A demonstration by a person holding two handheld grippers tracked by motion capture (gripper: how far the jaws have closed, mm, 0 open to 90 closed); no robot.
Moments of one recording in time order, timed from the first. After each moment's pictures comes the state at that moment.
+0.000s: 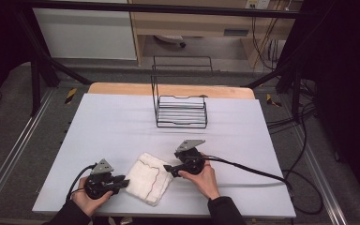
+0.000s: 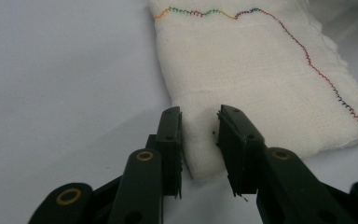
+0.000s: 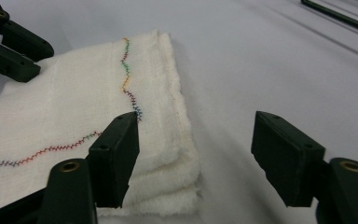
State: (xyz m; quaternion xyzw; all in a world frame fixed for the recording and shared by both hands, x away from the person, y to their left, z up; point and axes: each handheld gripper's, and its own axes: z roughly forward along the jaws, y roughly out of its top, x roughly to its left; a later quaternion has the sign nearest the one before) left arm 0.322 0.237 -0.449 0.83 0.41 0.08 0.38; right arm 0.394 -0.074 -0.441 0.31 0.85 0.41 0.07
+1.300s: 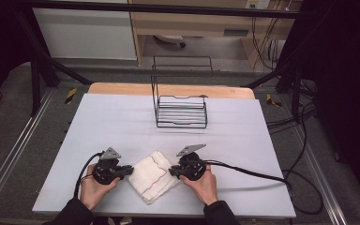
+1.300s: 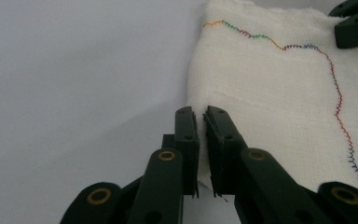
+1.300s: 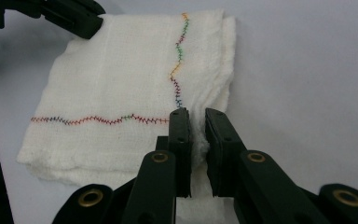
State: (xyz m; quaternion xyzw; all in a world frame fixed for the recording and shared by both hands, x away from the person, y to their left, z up) left arm 0.358 0.220 -0.441 0.83 0.42 0.08 0.37; right arm 0.371 -0.077 -0.438 0.36 0.85 0.38 0.03
